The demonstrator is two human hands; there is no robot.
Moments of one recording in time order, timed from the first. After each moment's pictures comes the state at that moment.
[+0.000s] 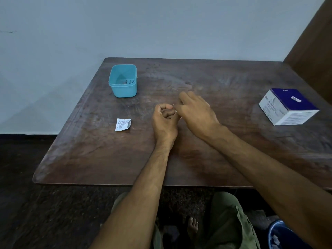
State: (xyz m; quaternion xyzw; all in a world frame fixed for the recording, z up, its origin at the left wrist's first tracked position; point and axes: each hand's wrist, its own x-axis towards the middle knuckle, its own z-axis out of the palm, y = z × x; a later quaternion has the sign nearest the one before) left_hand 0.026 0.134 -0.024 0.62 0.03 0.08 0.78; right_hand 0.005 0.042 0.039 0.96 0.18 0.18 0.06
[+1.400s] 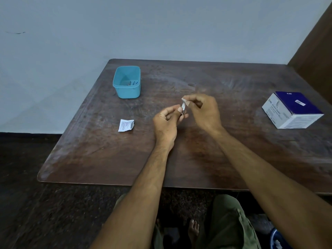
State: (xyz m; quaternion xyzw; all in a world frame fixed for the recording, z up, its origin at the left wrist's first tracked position) left_hand 0.026 0.138 -0.021 0.54 0.02 0.02 0.84; right_hand 0.029 0.026 0.015 0.85 -0.01 0.21 -0.48
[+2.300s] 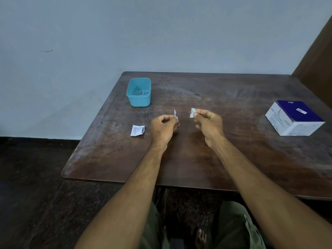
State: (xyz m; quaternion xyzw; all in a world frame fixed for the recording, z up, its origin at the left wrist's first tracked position) left_hand 0.025 0.171 0.002 0.66 0.10 0.01 0.74; right_hand 0.013 0.040 0.011 0.66 -0.18 0.13 -0.72
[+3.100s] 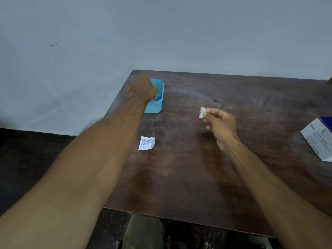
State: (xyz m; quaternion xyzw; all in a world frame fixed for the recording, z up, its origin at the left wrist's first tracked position) left_hand 0.197 0.257 0.076 0.98 0.08 0.05 0.17; right_hand 0.082 0.049 0.007 0.68 -0.16 0.12 -0.70
